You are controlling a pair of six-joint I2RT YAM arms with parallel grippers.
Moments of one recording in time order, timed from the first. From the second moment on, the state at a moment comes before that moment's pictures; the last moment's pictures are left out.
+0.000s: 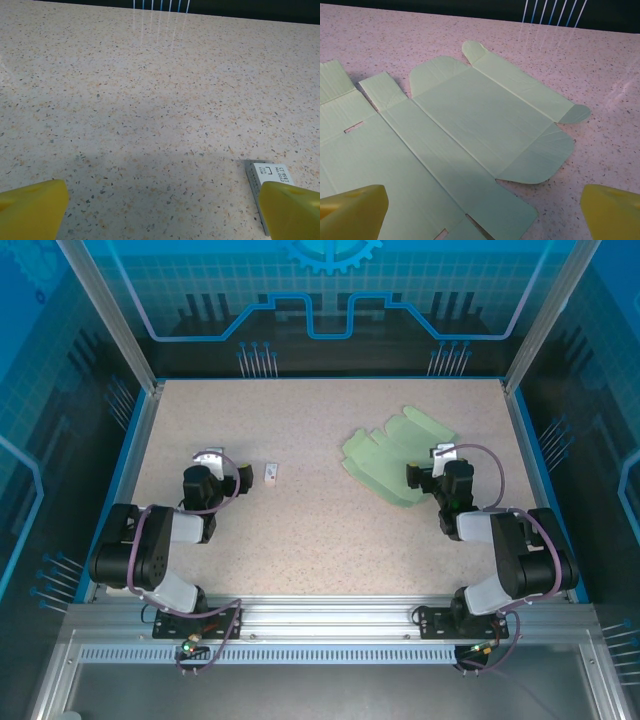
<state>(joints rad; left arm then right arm) 0.00 1.55 0.37 0.79 0.05 -0.11 0.09 1.50 0.41 0.67 0.08 -0.04</state>
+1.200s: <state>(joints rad) -0.32 1.25 0.78 0.02 0.12 -0.46 0.20 1.20 0.84 -0.40 0.09 0.20</state>
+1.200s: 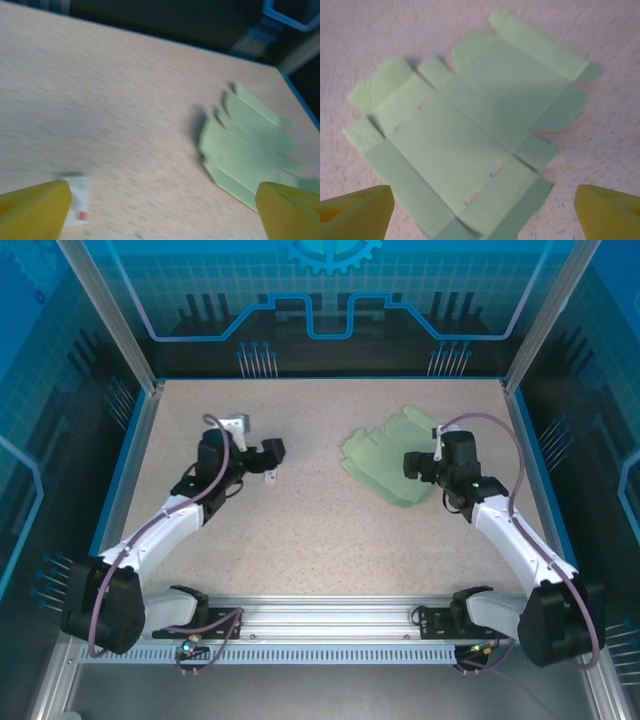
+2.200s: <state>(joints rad) -0.59 1.46 0.84 0.02 0.15 -0.58 -0.08 1.58 0.81 -0.34 -0.31 0.50</state>
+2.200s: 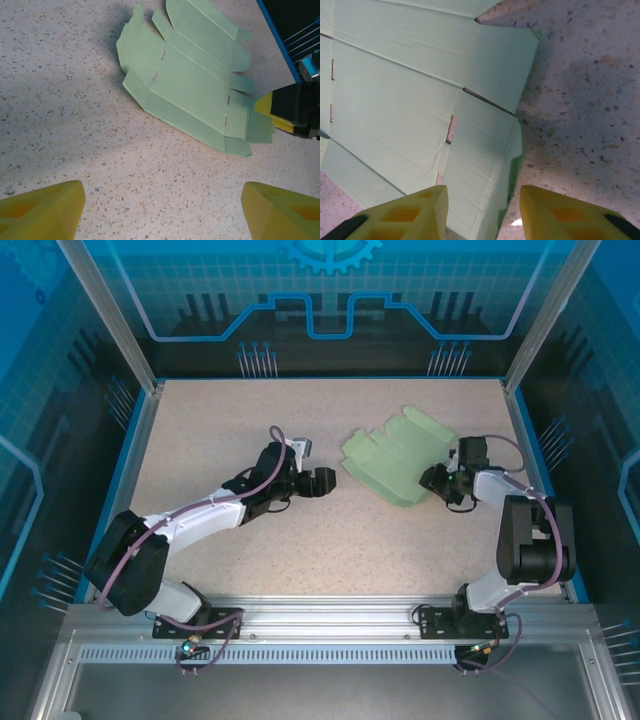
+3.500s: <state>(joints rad) -0.61 1.76 0.89 0.30 0.17 -1.08 0.21 1.21 0.50 0.12 -0.18 1.24</state>
